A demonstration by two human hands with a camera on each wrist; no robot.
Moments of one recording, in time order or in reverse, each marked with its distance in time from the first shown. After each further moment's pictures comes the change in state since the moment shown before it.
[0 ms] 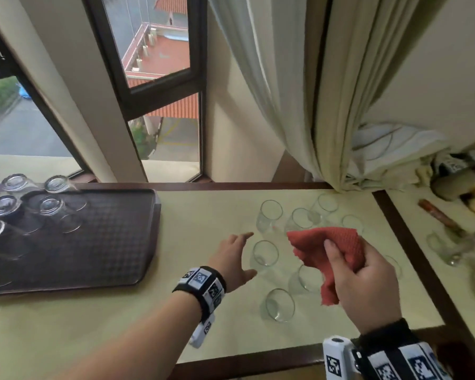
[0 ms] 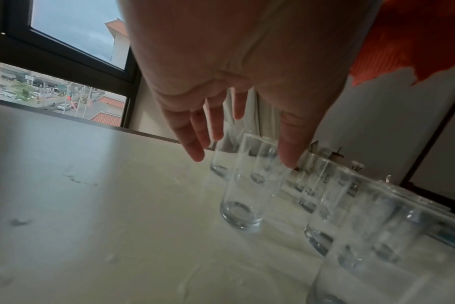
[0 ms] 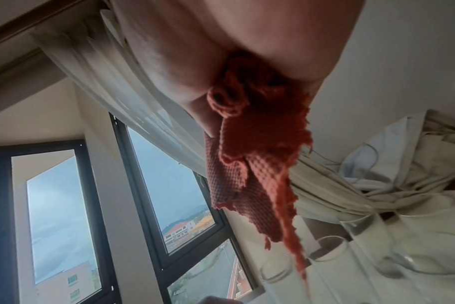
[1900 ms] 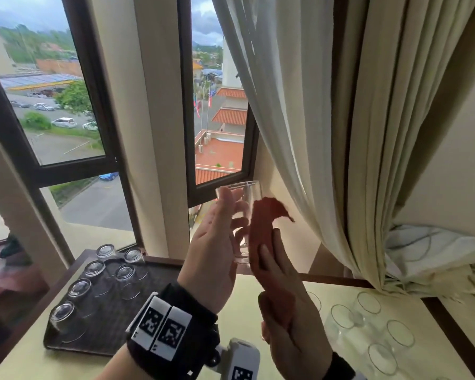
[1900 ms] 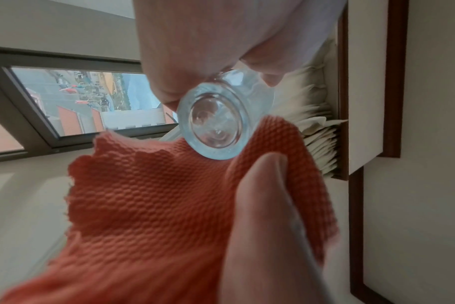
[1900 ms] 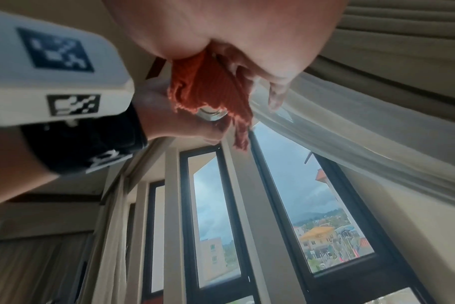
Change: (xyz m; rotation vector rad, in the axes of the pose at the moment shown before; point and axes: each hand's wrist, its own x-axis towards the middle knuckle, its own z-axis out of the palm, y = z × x) left_hand -0.133 0.137 -0.256 -1.438 0.605 0.269; right_hand -0.014 -0.143 0.072 0.293 -0.291 -0.882
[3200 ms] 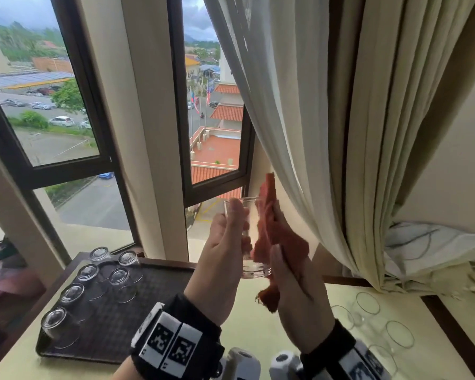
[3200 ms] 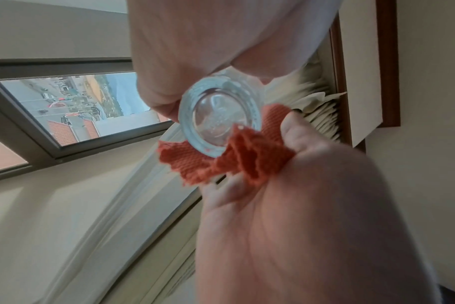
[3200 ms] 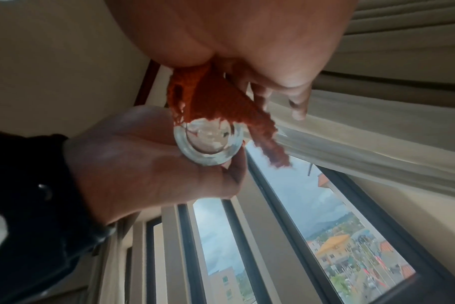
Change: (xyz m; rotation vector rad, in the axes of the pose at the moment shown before) left_hand 0.010 -0.022 0.010 0.179 -0.010 -0.008; right_hand 0.041 0.002 -0.009 0.495 0.141 0.397
